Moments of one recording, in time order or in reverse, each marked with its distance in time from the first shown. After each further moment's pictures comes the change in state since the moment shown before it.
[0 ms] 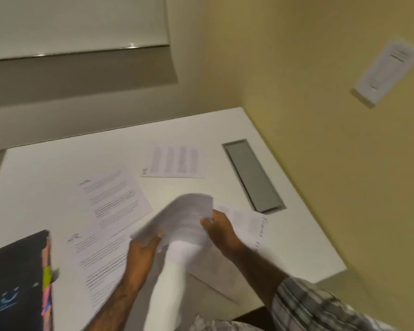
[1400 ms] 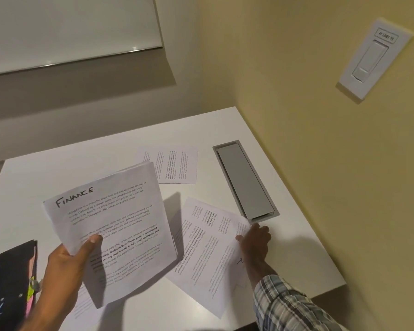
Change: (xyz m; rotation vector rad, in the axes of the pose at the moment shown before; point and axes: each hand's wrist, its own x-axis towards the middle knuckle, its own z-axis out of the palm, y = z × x) left_hand -0.025 0.083 -0.031 -0.054 0.238 0.028; right_hand 0.048 0.150 -0.088 -0.539 0.393 0.515
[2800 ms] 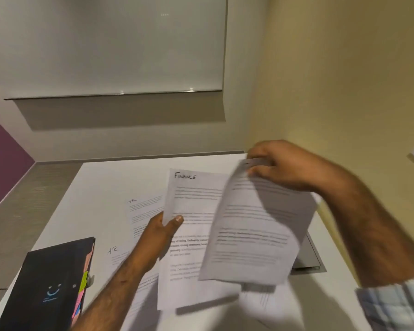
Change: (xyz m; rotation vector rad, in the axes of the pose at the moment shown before) left_hand 0.055 0.039 0.002 -0.072 -0.354 0.086; right_hand -0.154 -0.290 -0.310 -0.317 -0.139 -1.272
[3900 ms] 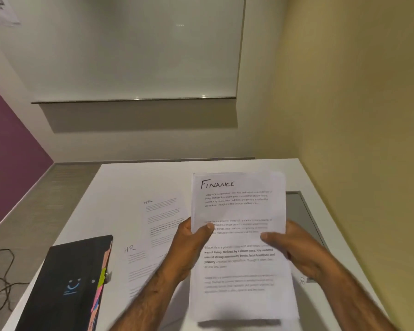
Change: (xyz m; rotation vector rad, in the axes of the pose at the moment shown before) left_hand -0.026 -0.002 0.023 -0.343 -0.043 0.004; right_hand -0.059 0.029 0.169 1.366 -0.077 0.431
